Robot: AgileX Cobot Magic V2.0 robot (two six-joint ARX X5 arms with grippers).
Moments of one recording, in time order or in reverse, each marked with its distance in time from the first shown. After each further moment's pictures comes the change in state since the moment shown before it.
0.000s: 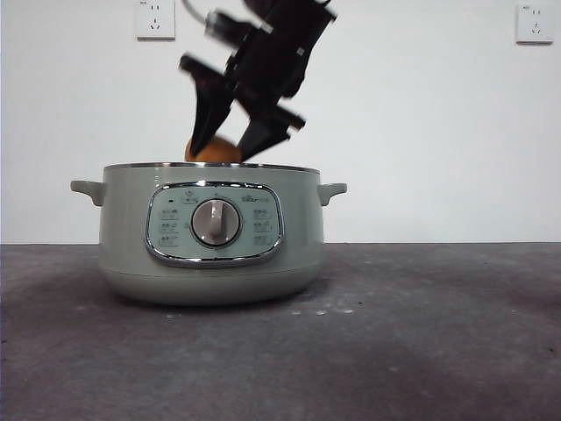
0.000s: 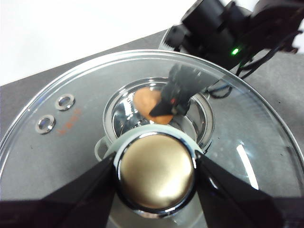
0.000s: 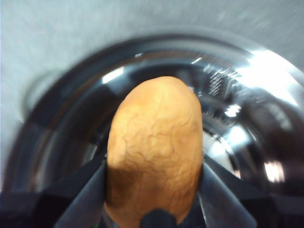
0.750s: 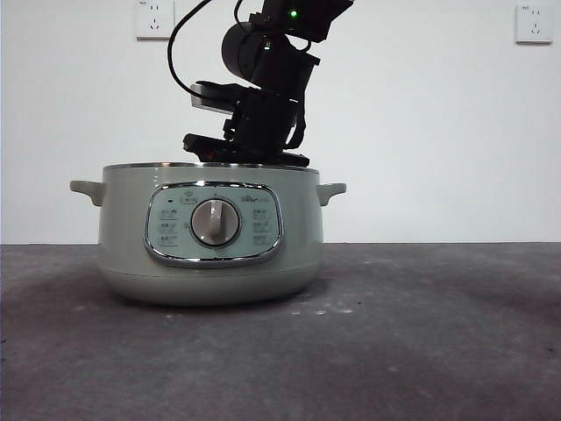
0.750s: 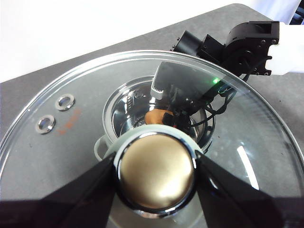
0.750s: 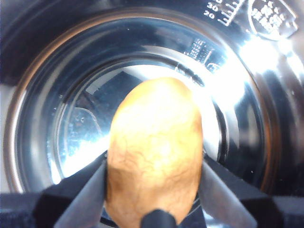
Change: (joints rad) left arm 0.000 0.010 0.000 0.000 0.000 0.000; right arm 0.019 0.093 0.008 -0.113 0.148 -0.115
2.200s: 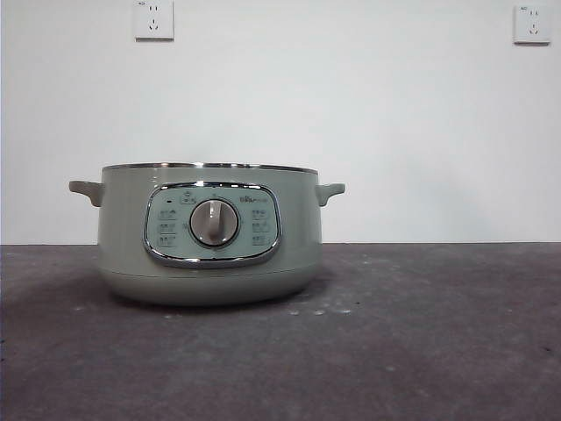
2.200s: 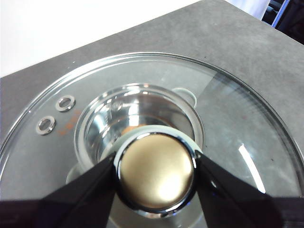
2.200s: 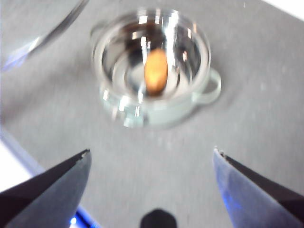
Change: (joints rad) left arm -0.069 0.198 0.000 0.160 0.052 0.000; right arm -0.006 -0.993 -0.230 -0.471 0.027 0.072
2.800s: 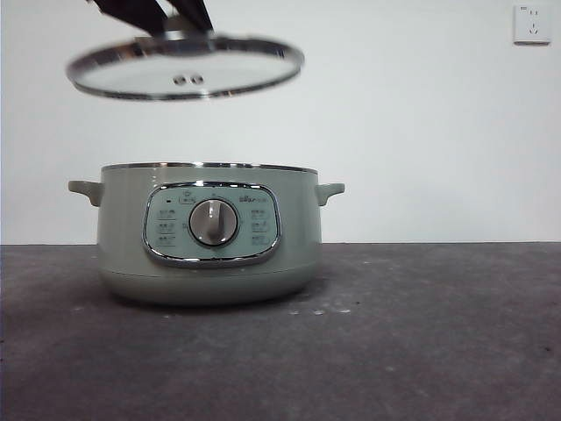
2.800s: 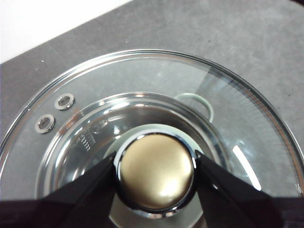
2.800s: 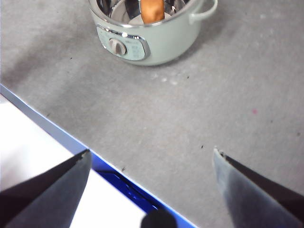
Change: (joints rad) left arm -0.138 0.357 0.000 0.282 -0.084 0.010; right arm 0.000 -0.558 -0.531 0.000 0.006 0.148
